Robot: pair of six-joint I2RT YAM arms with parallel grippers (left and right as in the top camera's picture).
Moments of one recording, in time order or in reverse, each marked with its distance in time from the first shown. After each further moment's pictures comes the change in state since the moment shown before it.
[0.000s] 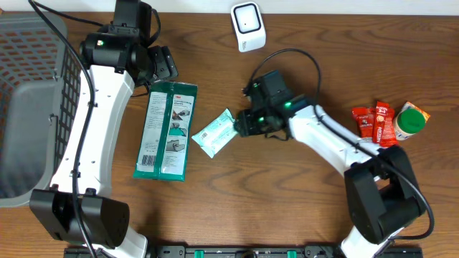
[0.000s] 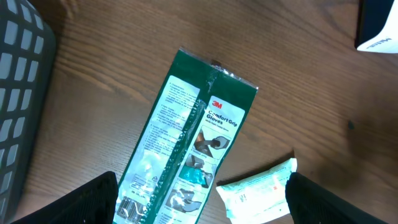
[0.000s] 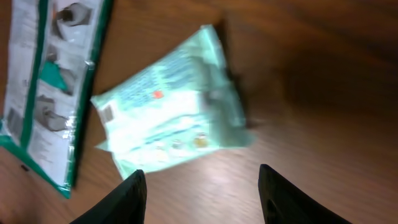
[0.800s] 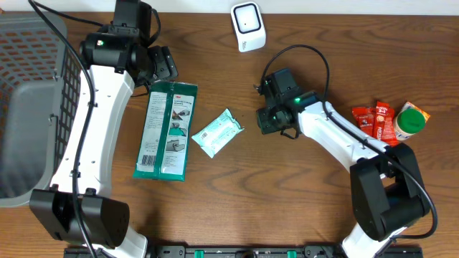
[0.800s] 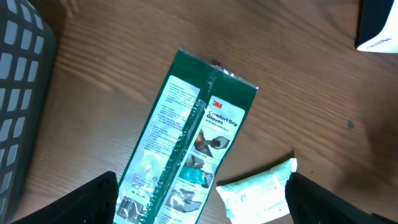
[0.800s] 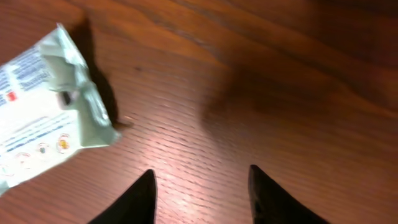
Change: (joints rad) left arm 0.000 0.000 0.000 0.000 0.000 0.000; right arm -0.095 0.000 0.000 -0.097 0.217 -0.178
